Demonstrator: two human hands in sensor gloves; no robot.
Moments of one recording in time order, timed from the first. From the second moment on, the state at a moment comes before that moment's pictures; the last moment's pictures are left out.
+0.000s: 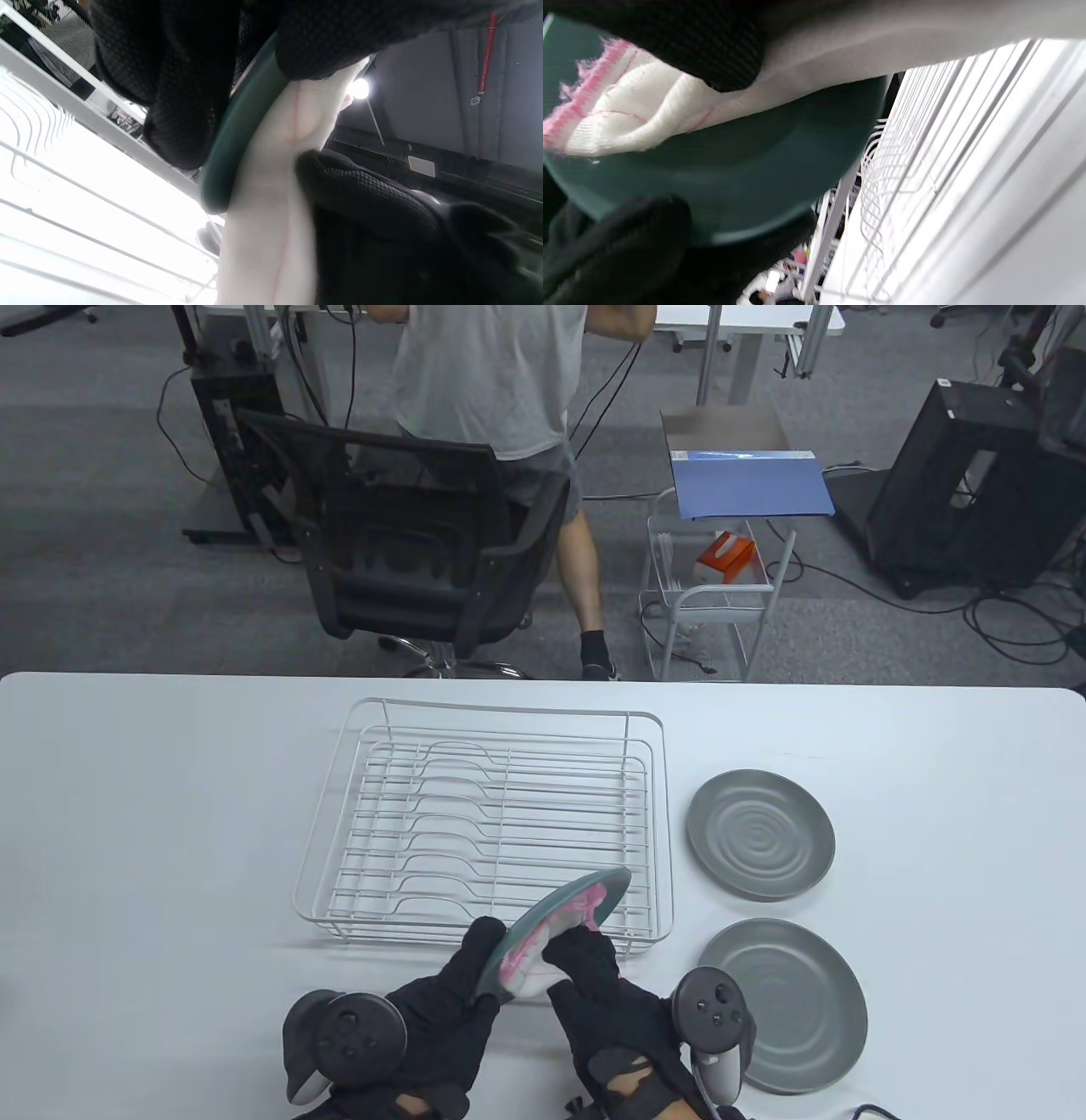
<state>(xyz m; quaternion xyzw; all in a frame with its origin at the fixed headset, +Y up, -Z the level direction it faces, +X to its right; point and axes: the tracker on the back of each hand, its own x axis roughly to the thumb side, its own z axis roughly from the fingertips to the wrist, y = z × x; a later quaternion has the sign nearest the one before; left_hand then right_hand) -0.170 -0.676 -0.235 0.05 -0.29 0.37 0.88 0.082 -0.742 -0.250 0.09 -0.01 0.74 0.67</state>
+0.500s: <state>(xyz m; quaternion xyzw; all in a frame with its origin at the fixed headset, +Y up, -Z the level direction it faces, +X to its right) -0.152 -0.689 -0.237 -0.01 -0.32 0.33 0.89 0.097 -0.717 -0.240 0.10 -0.10 0.65 0.75</state>
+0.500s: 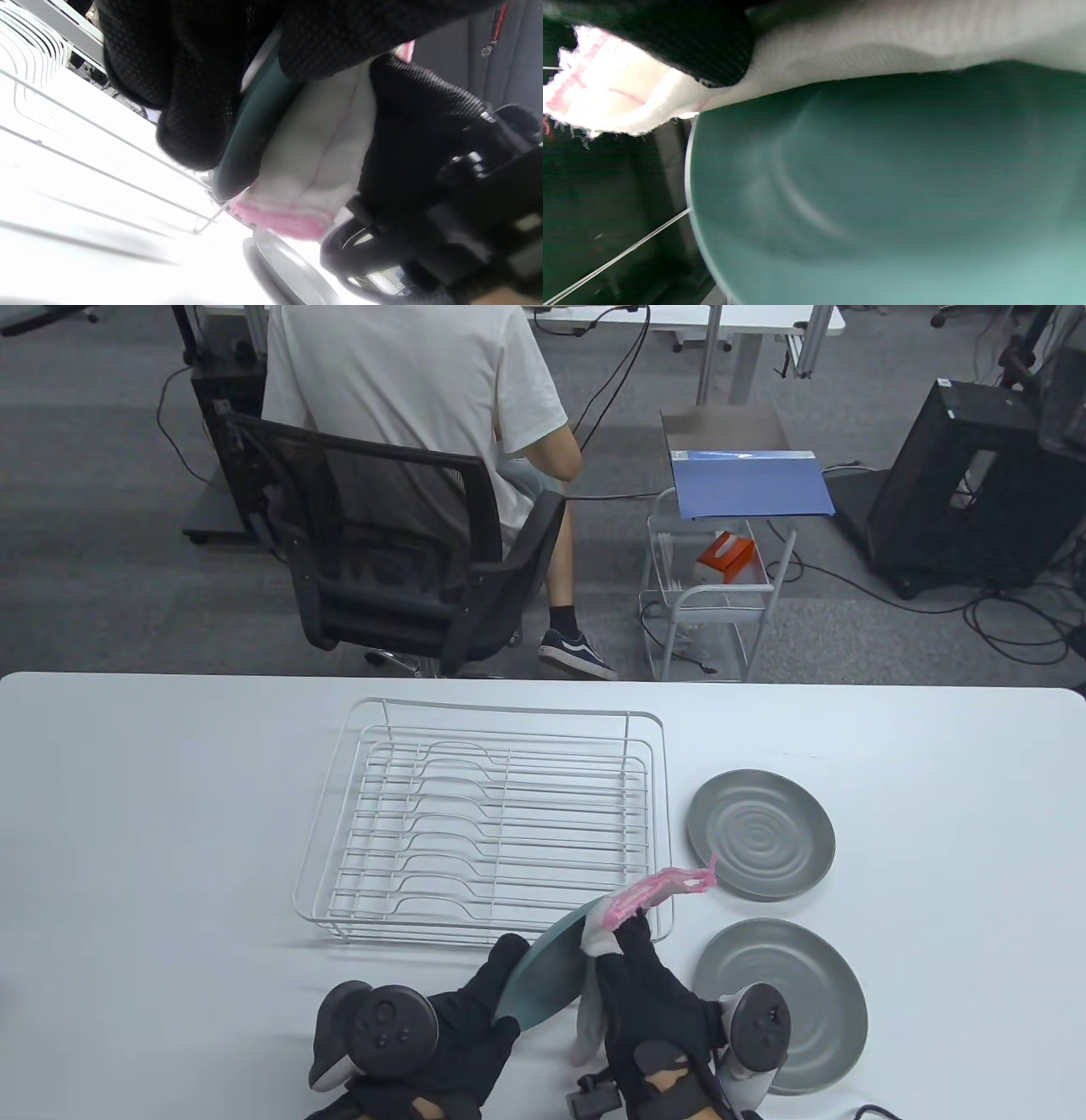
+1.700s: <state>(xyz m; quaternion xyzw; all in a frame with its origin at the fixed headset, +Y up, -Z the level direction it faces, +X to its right) -0.175 -0.663 -0.225 0.12 -0.31 0.39 0.86 0.062 -0.727 -0.240 0.18 0.08 0.72 0.67</state>
